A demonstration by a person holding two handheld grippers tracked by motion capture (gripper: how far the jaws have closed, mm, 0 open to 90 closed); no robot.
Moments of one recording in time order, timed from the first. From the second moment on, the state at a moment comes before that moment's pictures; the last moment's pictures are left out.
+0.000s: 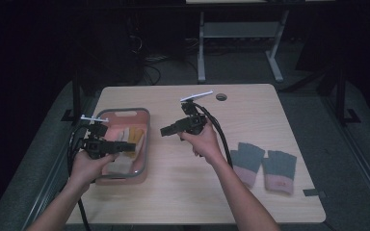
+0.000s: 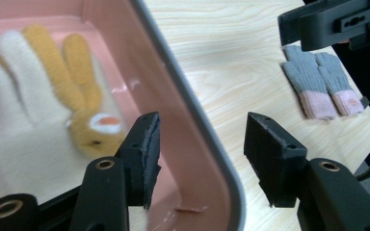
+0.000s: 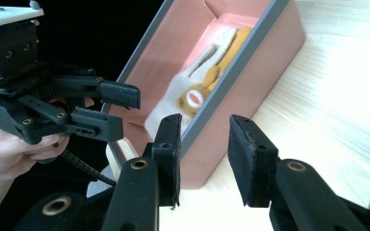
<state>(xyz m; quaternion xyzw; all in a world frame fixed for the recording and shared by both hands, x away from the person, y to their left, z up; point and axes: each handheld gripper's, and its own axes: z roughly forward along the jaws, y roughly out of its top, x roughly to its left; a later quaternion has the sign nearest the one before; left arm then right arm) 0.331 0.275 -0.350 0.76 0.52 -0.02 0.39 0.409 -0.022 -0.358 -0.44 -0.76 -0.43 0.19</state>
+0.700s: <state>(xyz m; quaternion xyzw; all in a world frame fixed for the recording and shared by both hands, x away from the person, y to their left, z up) 0.334 0.235 -0.341 0.77 0.49 -0.03 0.40 0.401 -0.061 -0.362 -0.46 -0.75 -0.44 0.19</state>
